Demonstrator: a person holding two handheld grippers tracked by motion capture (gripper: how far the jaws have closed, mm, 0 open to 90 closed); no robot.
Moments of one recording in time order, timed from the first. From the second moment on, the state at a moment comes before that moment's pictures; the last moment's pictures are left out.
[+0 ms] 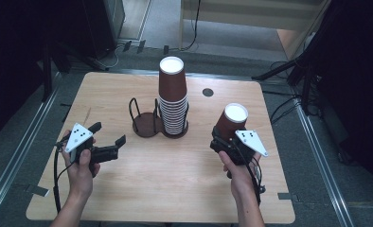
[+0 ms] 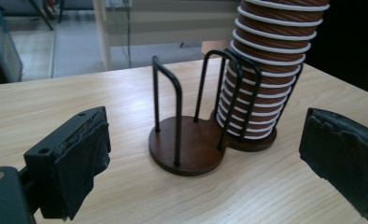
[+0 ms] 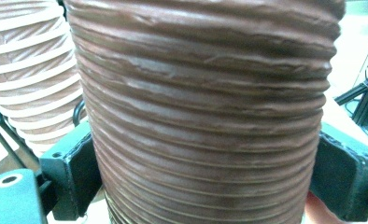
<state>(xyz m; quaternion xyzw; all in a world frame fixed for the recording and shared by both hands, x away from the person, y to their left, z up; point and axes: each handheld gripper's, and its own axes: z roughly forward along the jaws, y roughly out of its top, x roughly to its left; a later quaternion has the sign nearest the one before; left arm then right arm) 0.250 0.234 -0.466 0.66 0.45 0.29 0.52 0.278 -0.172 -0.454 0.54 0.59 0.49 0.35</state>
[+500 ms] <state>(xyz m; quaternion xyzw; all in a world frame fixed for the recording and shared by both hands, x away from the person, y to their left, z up) 0.245 0.207 -0.461 0.69 0.40 0.25 0.55 0.264 -0.144 -0.477 0.50 0.63 0.46 0.37</state>
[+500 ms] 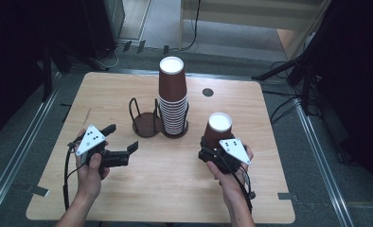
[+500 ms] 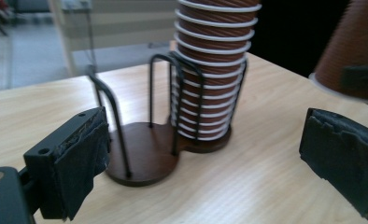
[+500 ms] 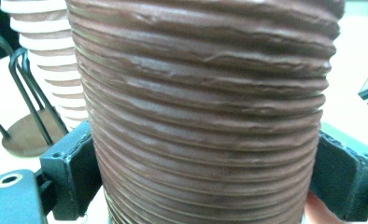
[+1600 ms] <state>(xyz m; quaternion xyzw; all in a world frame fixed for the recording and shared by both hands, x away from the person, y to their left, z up) 0.246 0.166 -0.461 0.76 0.33 0.14 0.53 0.252 -0.100 -0.518 0.34 0.73 0.37 0.46</state>
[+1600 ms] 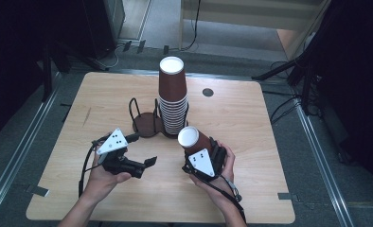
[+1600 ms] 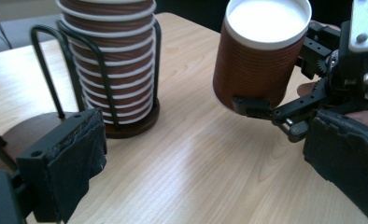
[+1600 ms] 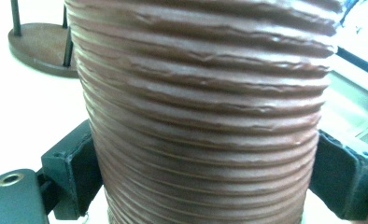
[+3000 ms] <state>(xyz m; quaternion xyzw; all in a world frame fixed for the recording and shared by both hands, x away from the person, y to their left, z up) 0.236 0.102 -0.476 0.84 0.16 0.18 0.48 0.211 -0.087 -0.530 0.14 0.79 0.33 0.49</state>
